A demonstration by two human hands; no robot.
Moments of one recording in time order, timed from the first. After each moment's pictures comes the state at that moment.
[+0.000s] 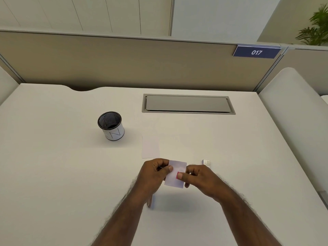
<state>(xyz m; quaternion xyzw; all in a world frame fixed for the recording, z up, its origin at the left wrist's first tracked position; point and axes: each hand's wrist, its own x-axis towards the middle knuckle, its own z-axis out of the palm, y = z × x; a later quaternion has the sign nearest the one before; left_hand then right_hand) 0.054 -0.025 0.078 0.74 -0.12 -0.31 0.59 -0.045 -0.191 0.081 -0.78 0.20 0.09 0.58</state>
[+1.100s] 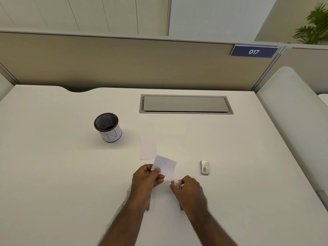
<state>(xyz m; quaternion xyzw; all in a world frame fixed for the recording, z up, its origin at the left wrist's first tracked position) 0.051 -0.023 0.038 0.65 0.11 -0.29 0.69 -0.045 -0.142 0.010 -0.86 0.41 0.03 0.29</state>
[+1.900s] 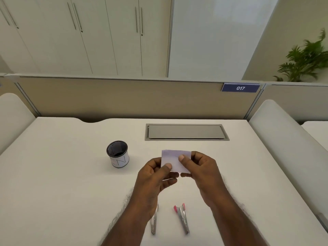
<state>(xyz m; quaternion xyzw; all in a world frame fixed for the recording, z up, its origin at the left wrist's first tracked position) 0.047 -0.010 0.193 0.53 -0.06 -0.29 0.80 -0.017 -0.142 0.216 -0.66 0.24 -0.18 0.69</state>
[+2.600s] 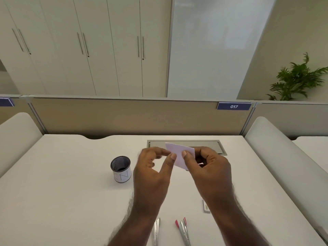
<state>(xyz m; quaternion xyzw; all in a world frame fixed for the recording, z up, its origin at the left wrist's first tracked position) 0.031 -0.001 0.272 0.70 -0.21 0.09 0.67 -0.038 -0.110 0.294 -0.78 0.18 -0.40 0.44</state>
